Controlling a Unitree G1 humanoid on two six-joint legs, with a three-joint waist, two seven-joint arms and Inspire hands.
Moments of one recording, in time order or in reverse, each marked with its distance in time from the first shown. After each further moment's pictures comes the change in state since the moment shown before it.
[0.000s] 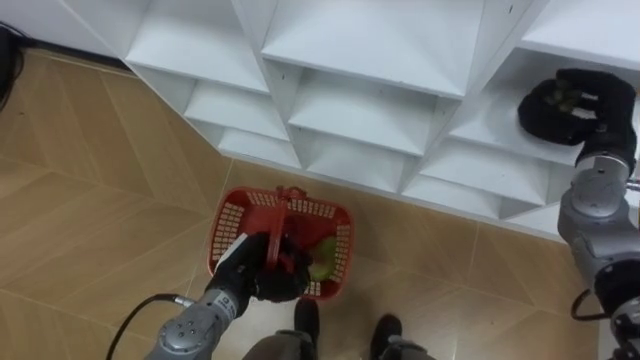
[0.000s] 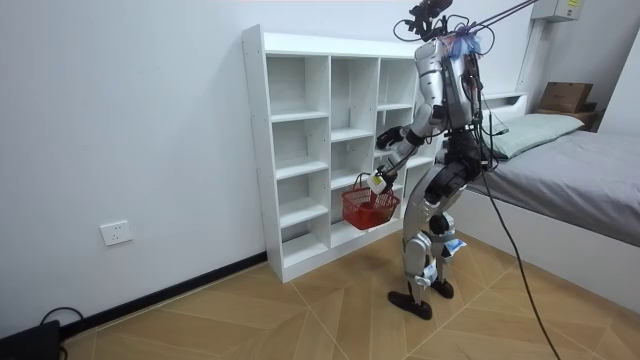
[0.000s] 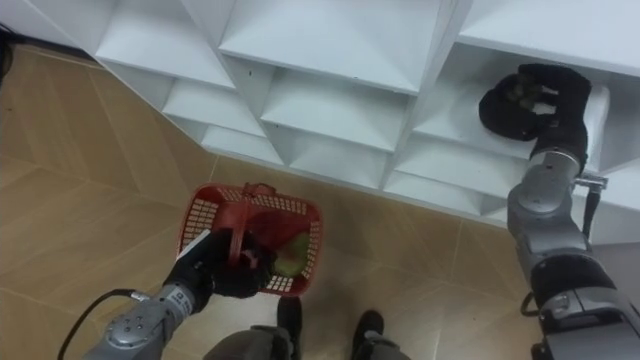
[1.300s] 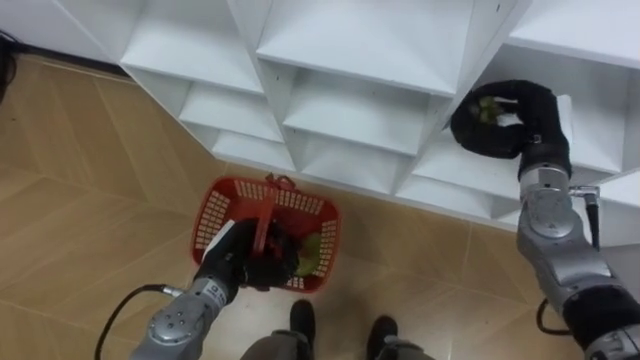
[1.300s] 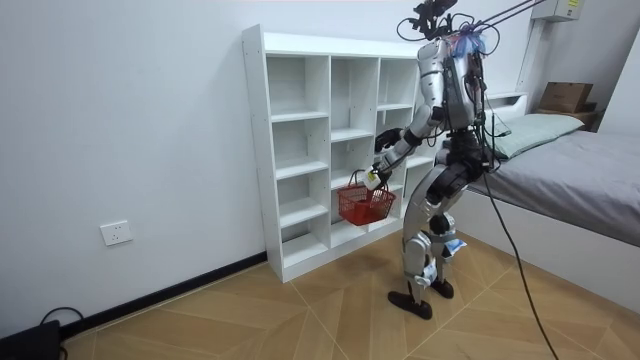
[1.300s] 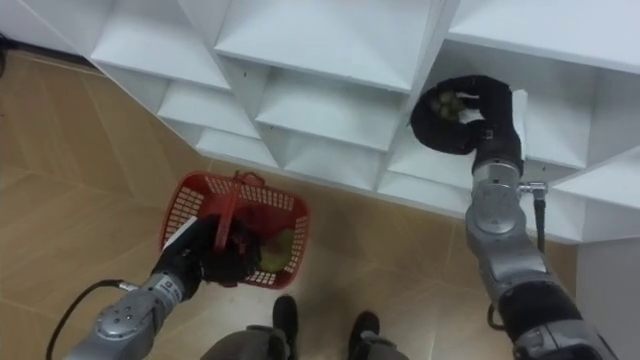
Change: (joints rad) left arm -0.037 0.019 0.038 0.000 -0.018 -0.033 0.022; right arm 0.139 0.087 0.043 -0.255 -0.049 -0.002 0.102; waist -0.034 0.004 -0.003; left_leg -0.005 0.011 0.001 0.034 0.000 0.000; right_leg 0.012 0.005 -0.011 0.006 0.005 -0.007
